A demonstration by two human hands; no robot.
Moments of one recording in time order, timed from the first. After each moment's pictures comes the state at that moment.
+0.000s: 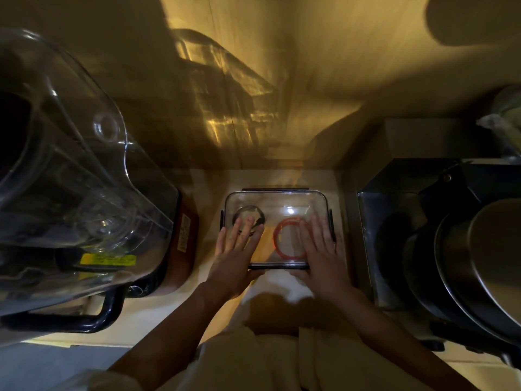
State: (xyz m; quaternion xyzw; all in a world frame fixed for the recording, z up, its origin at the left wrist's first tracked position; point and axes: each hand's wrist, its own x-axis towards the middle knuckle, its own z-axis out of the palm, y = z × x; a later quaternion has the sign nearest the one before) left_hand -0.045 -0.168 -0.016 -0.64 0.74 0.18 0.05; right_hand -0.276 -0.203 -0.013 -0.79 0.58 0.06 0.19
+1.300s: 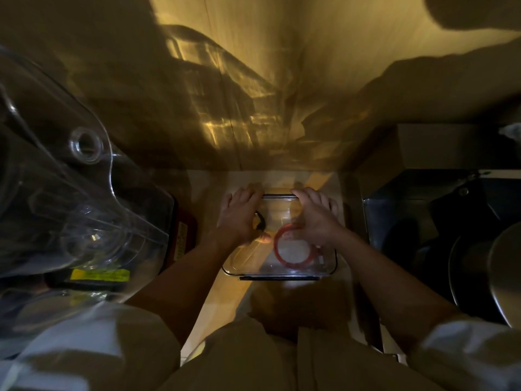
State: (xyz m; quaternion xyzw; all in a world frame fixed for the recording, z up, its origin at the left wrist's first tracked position) left_hand -0.039 -0.285 0.009 -0.67 0.70 0.25 0.01; right_hand -0.253 -0.322 -0.003 -0.77 0.56 0.02 0.30
